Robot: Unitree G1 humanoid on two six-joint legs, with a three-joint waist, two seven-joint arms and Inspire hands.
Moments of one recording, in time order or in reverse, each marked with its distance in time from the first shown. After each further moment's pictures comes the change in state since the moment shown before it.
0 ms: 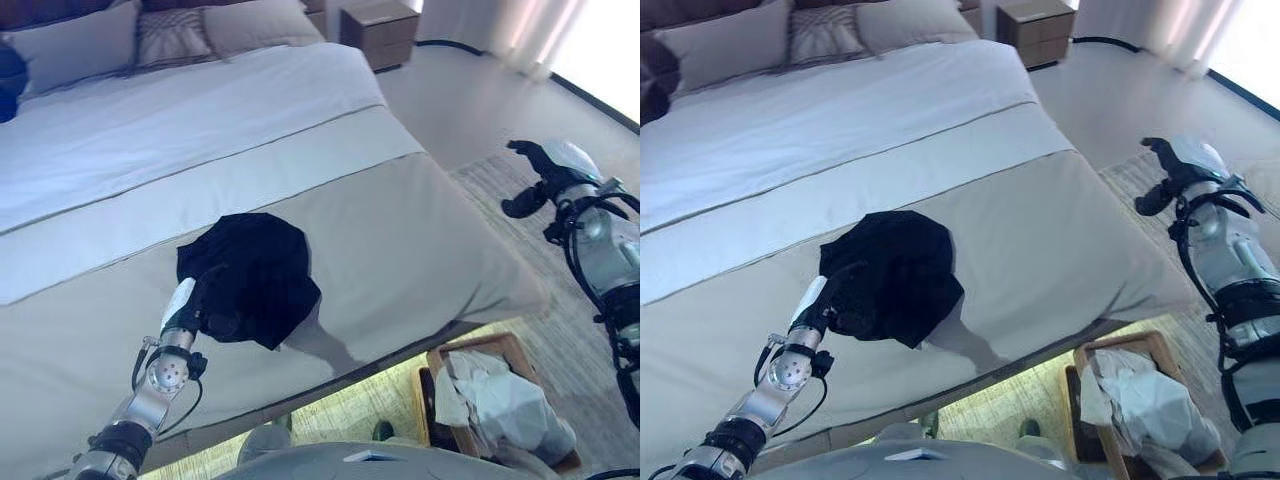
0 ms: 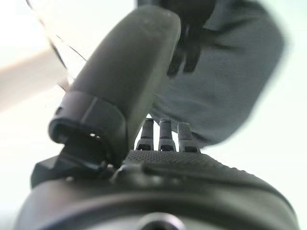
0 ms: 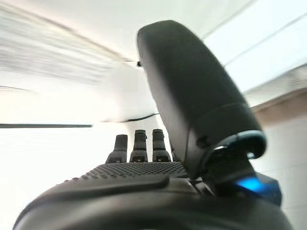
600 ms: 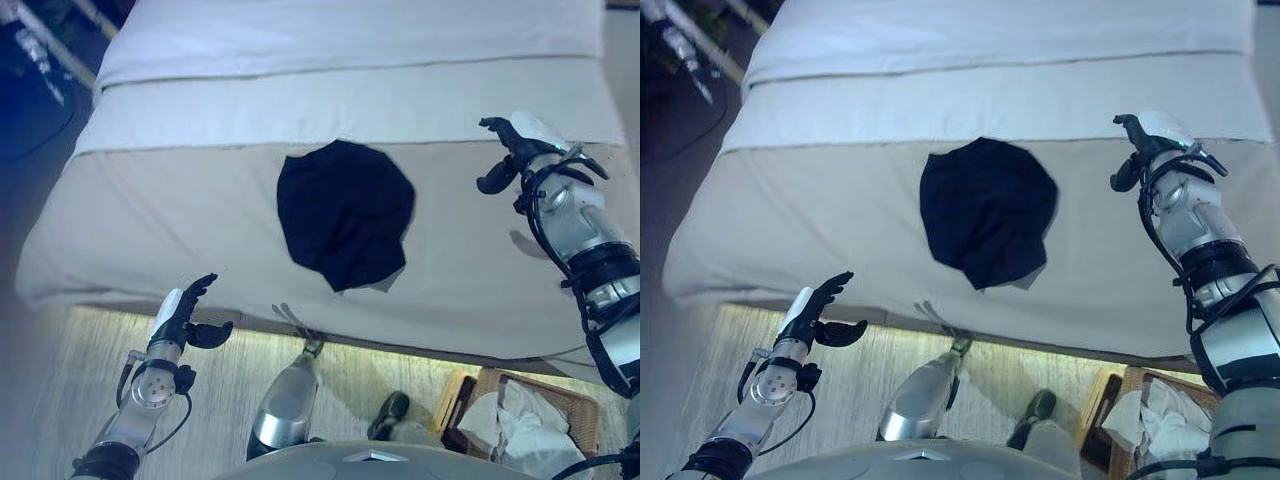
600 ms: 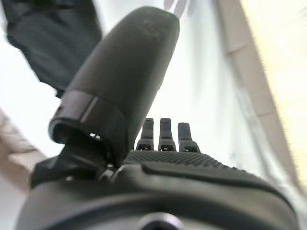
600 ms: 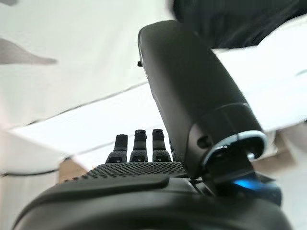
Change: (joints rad) left arm 0.085 0.031 0.044 -0.089 -0.007 -0.044 -0.048; right arm -0.255 0.068 0.152 0.099 -0.033 0.085 0.004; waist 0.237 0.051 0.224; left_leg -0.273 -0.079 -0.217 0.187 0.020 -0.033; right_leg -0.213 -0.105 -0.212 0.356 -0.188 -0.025
